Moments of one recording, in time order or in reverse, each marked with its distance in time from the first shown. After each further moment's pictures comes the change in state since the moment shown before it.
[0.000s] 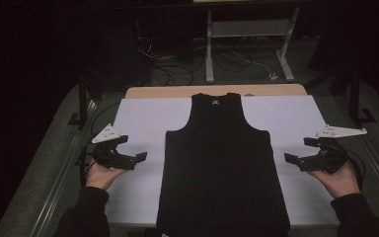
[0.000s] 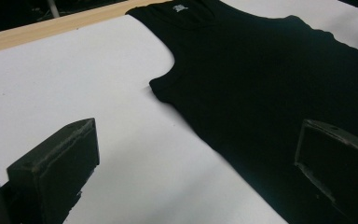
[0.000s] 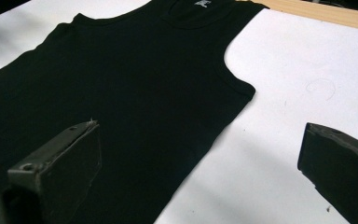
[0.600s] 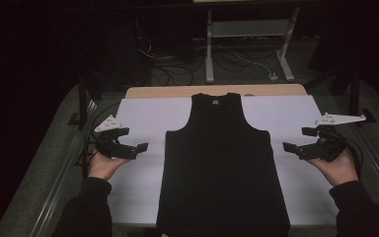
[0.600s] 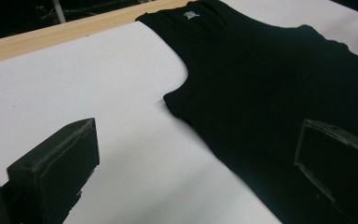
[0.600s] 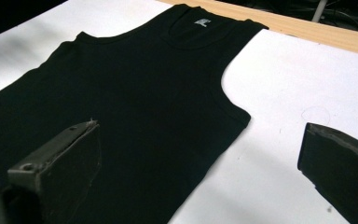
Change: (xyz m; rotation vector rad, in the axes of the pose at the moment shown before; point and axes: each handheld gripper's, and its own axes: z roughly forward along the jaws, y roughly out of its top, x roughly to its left) left arm 0.016 0.017 0.013 0.003 0.006 -0.026; right arm -0.009 0.027 0.004 -0.011 0.025 0.000
